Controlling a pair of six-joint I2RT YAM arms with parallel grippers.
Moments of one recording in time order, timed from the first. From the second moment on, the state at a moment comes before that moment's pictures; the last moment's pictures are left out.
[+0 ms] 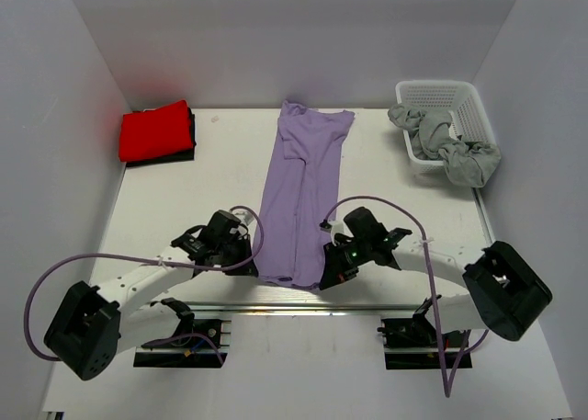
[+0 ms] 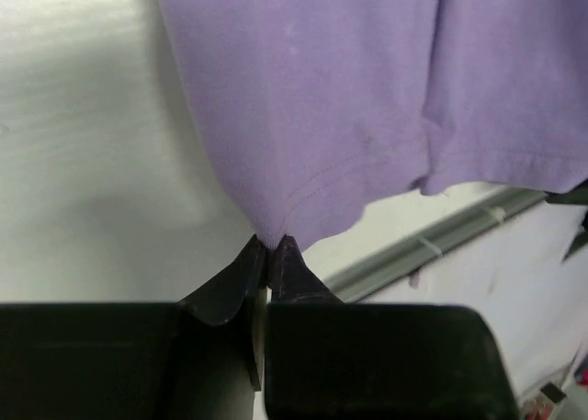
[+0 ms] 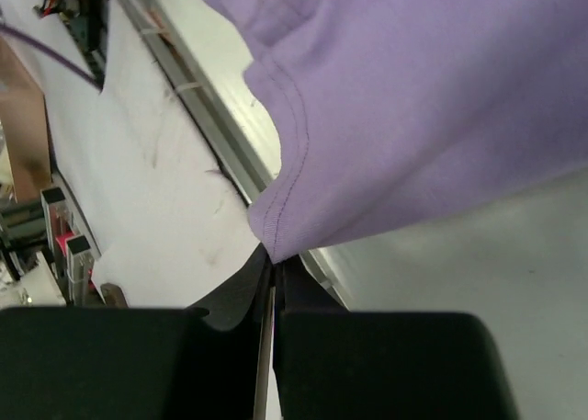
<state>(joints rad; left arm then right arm) -0.61 1.11 0.49 -0.40 0.24 -0.57 0.75 1.35 0.54 -0.19 -0.69 0.39</state>
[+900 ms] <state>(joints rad) -0.53 1.58 1.15 -0.34 -0.05 -0.54 0.53 1.55 0.94 -0.20 -0.30 0.35</state>
